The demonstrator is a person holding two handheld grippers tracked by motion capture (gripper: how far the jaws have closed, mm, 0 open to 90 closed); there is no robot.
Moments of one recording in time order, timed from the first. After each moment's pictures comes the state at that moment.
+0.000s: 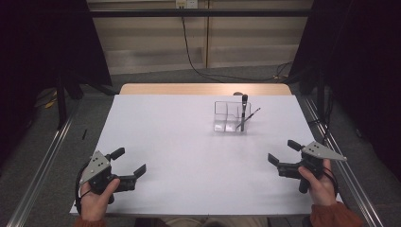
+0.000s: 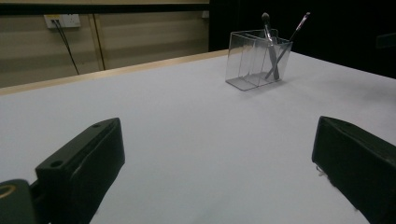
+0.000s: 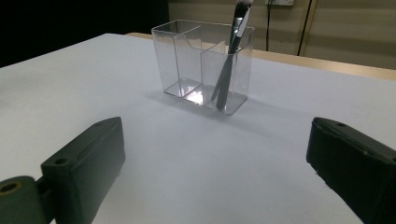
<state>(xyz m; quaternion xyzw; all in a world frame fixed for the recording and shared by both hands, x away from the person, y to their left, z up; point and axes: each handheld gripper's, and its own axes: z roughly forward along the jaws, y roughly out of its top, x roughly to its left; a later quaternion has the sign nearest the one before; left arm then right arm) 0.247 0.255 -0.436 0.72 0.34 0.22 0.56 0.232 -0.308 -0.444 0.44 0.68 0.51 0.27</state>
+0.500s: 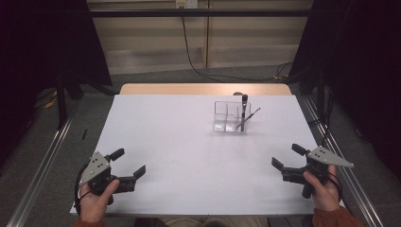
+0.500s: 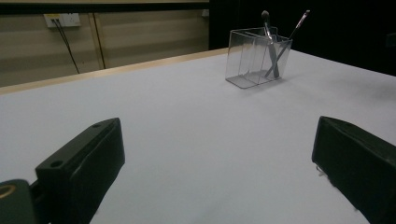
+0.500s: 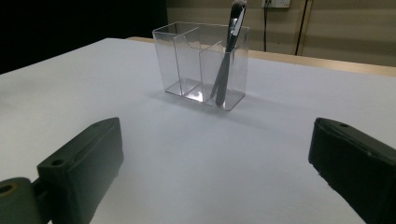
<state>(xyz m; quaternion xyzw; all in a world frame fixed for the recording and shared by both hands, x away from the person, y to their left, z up) 0.246 0.256 -0.436 0.72 0.34 0.22 0.56 0.218 -0.315 -0.444 0.45 0.67 0.52 0.27</state>
